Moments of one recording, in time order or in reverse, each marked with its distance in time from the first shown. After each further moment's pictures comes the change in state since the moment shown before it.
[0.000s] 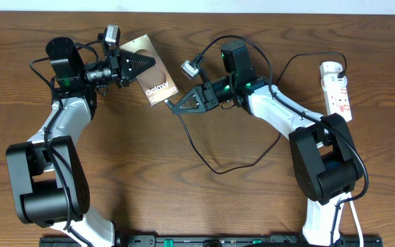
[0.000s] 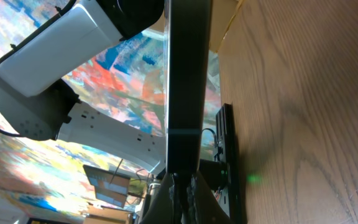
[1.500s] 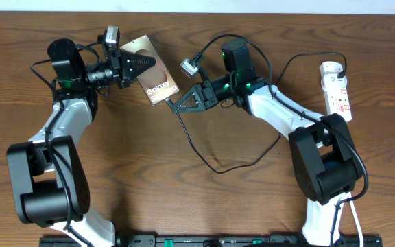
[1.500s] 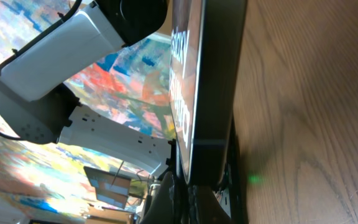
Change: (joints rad) left arm -0.005 0.000 -0.017 0.004 -0.036 0.003; right arm 0.001 0.000 0.000 0.068 0.010 0.074
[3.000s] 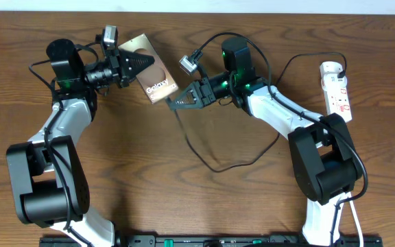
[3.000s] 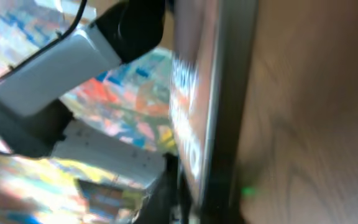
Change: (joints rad) left arm 0.004 0.000 -0.003 0.000 -0.008 -0.003; right arm 0.003 0.000 -0.005 0.134 0.051 0.113
